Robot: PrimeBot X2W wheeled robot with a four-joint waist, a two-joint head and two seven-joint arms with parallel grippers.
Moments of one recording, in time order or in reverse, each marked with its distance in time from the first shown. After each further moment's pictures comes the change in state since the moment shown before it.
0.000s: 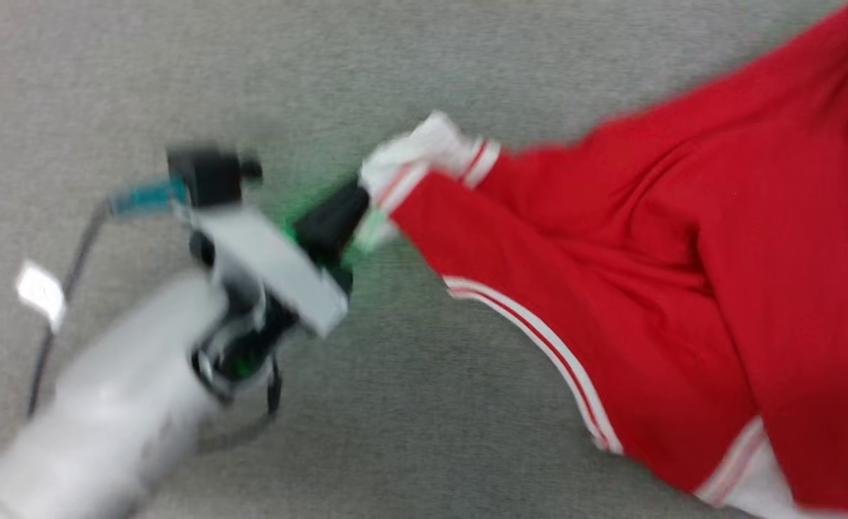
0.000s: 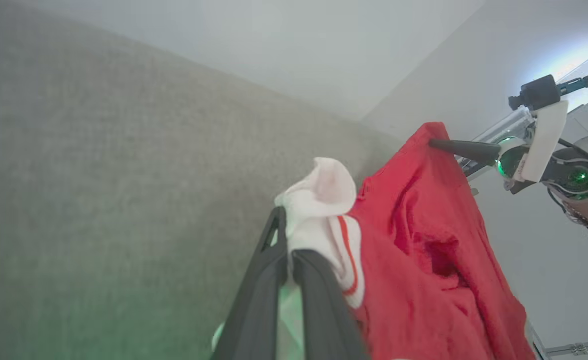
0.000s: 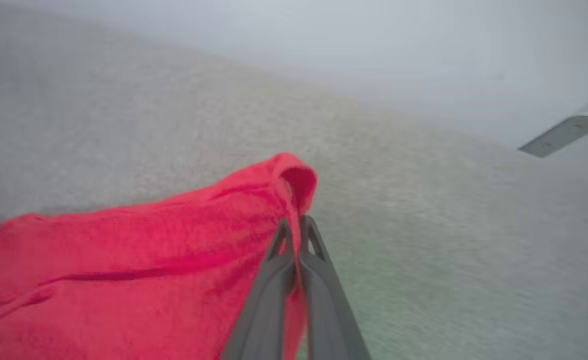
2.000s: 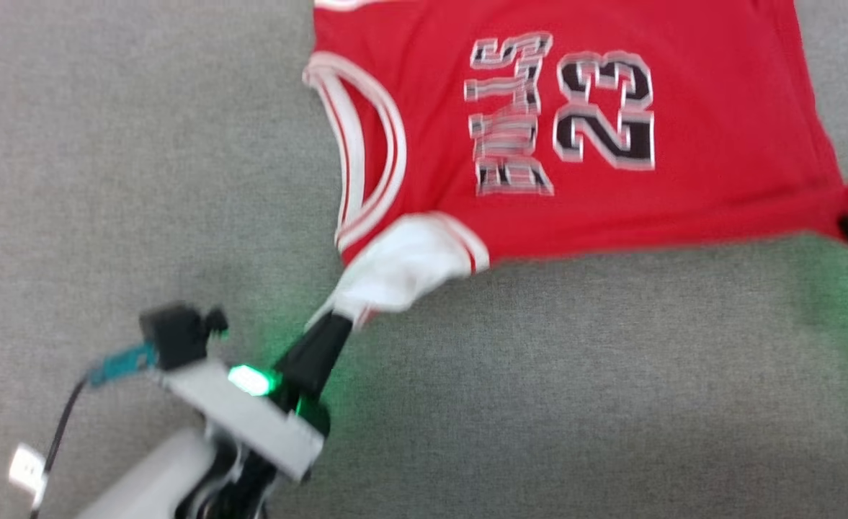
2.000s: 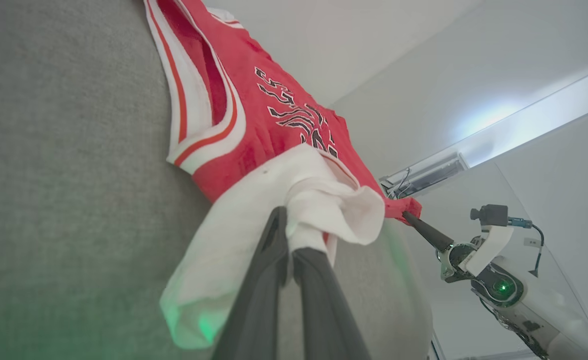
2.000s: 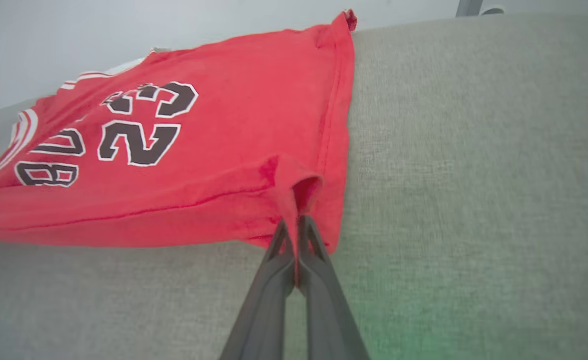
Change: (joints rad) left arm 0.387 0.051 0.110 -0.214 -0.071 -0.004 -0.110; right arm 0.596 -0.021 -0.176 -0.157 0.165 0.000 -0.489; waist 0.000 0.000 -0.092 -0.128
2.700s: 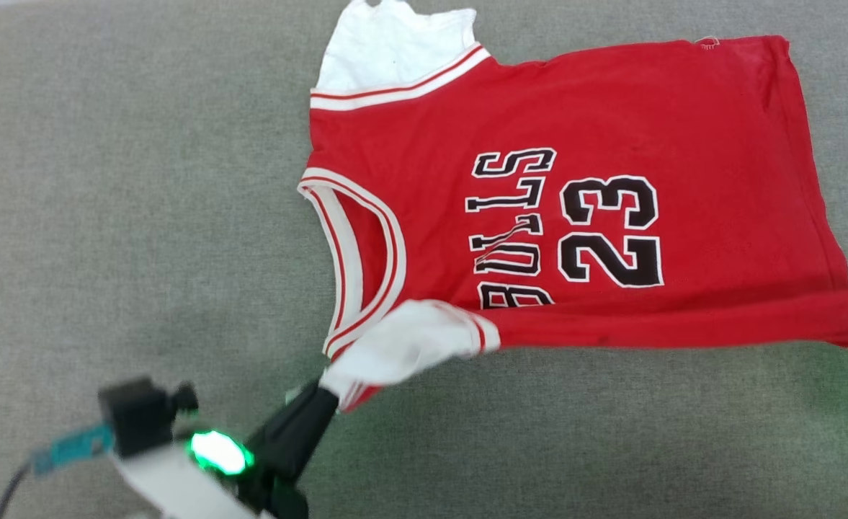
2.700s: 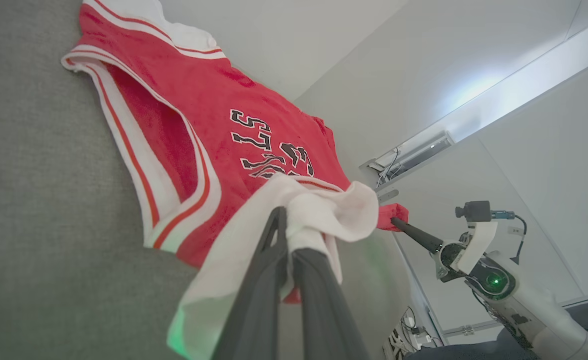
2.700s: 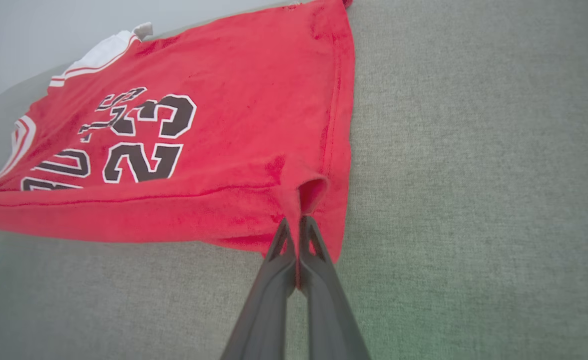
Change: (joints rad) left arm 0.320 0.133 0.130 -0.416 0.103 0.118 0.031; right arm 0.497 0.033 -0.412 -0.388 -0.106 0.000 0.195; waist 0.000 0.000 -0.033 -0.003
